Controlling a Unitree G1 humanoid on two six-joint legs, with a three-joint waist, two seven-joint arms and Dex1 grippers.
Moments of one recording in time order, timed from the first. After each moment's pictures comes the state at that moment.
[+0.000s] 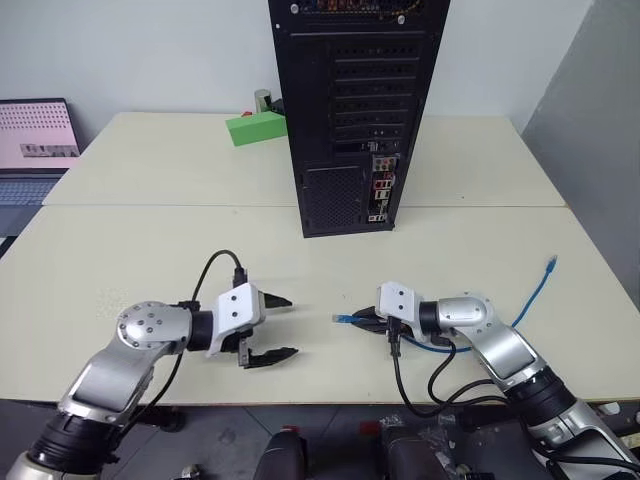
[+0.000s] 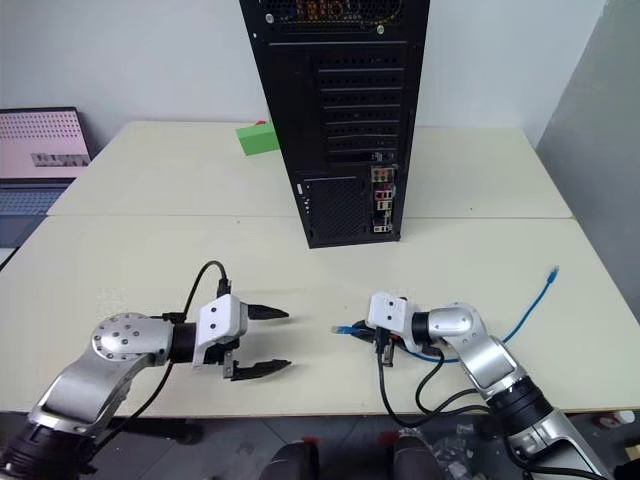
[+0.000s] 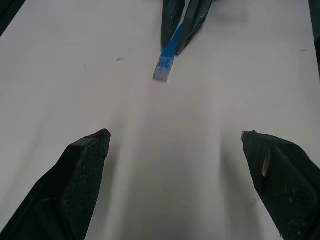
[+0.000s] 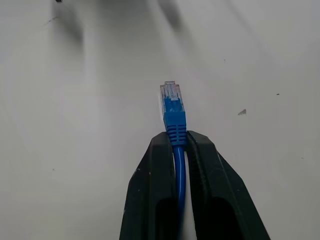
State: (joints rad) left arm -0.17 0.80 -0.12 -0.19 -0.25 0.20 -1.11; right arm -0.42 -0.48 0.41 0.00 0.05 0.22 0.98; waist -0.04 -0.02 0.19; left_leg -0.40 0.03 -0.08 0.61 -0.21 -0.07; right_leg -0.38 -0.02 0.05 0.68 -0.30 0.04
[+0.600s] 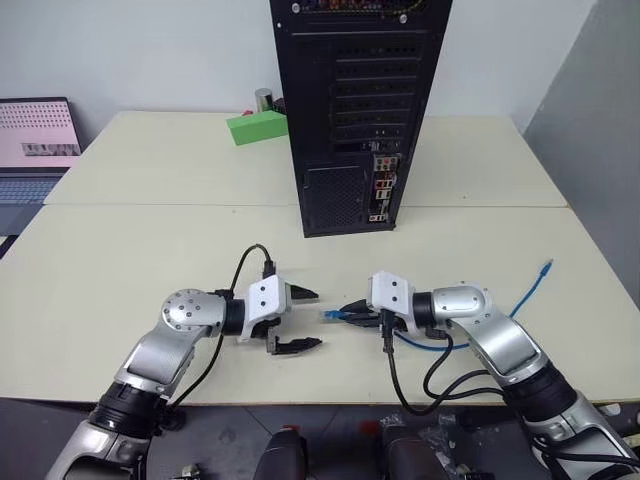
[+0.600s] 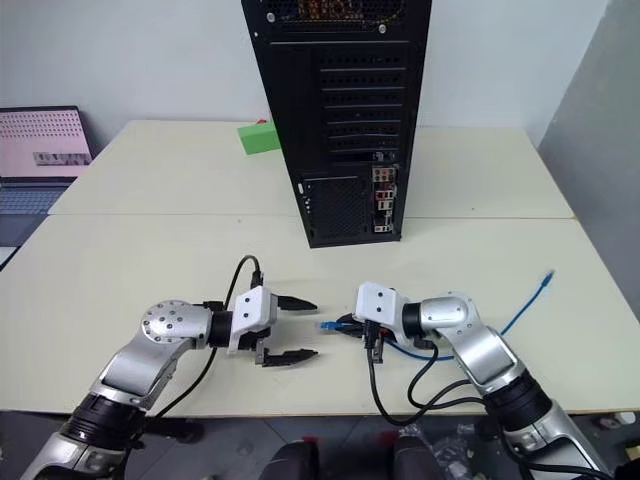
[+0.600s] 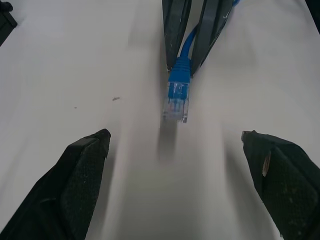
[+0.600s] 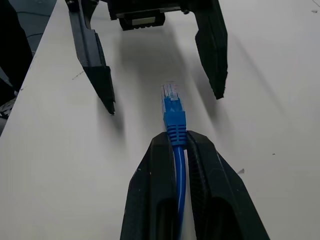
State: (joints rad) left arm -0.33 0.66 -0.21 0.00 -0.20 0.09 -1.16; right arm -0.45 -0.47 0.41 -0.16 0.09 0.34 1.00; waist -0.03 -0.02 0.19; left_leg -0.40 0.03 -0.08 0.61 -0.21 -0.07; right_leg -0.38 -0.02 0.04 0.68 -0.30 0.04
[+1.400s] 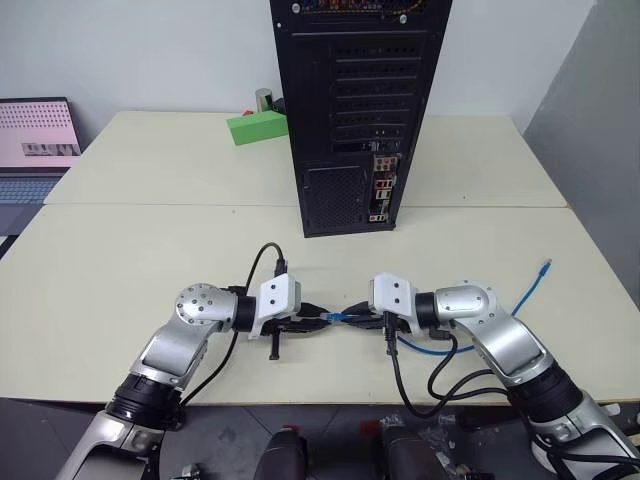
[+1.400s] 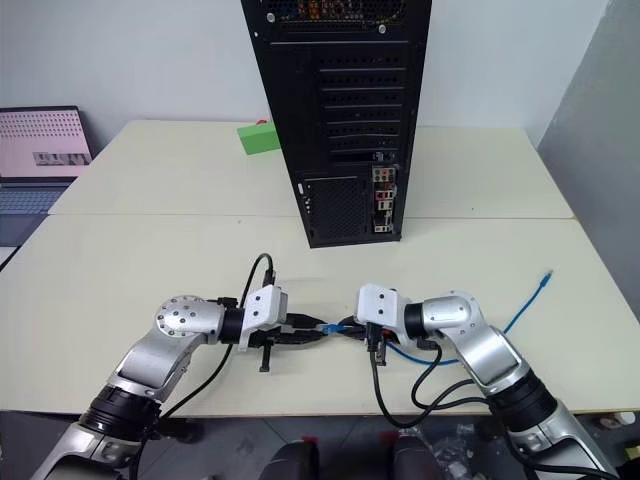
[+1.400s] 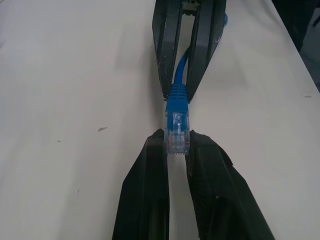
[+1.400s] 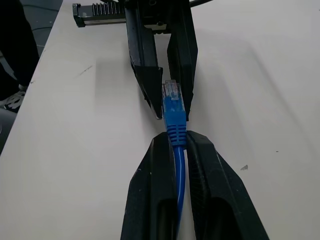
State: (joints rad) left arm -0.35 0.62 -0.23 0.03 -0.19 0.07 -1.21; right arm -0.45 -0.50 0.42 -0.18 0.08 0.34 1.02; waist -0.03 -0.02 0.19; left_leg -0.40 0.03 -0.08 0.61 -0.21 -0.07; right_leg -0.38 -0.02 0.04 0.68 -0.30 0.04
